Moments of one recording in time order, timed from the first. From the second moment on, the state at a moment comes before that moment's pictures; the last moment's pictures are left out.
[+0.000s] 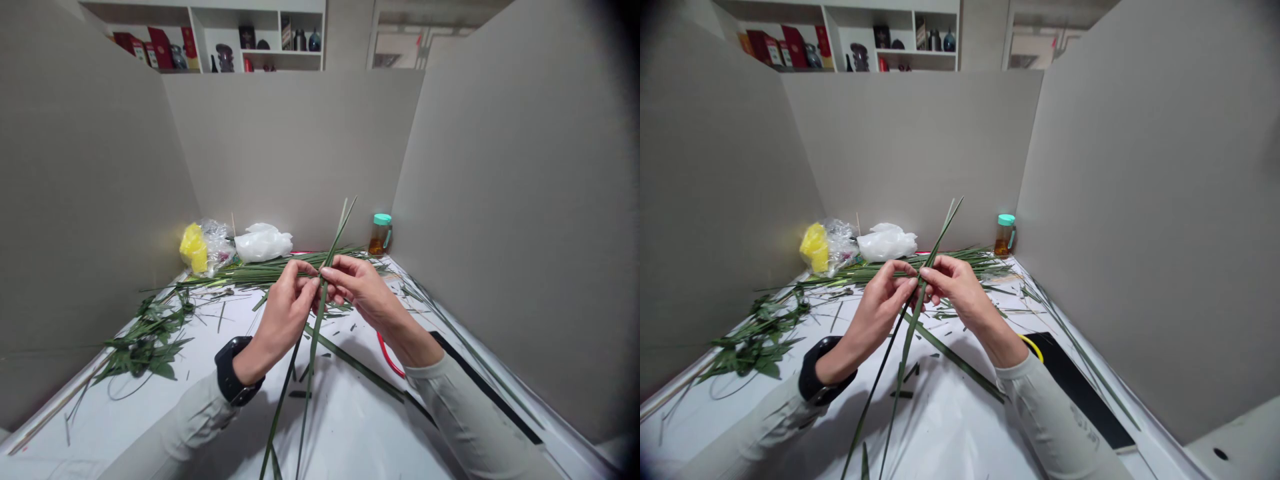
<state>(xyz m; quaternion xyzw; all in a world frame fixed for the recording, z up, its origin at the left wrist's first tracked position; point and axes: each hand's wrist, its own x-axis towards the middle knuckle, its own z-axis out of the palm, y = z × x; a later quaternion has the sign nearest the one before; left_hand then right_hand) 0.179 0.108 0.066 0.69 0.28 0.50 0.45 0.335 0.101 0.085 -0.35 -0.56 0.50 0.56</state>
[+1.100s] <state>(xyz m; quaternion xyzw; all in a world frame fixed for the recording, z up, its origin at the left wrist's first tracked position) 0.096 -0.011 0.065 0.60 0.31 0.26 0.69 0.322 -0.001 0.110 -0.31 -0.48 0.41 0.71</state>
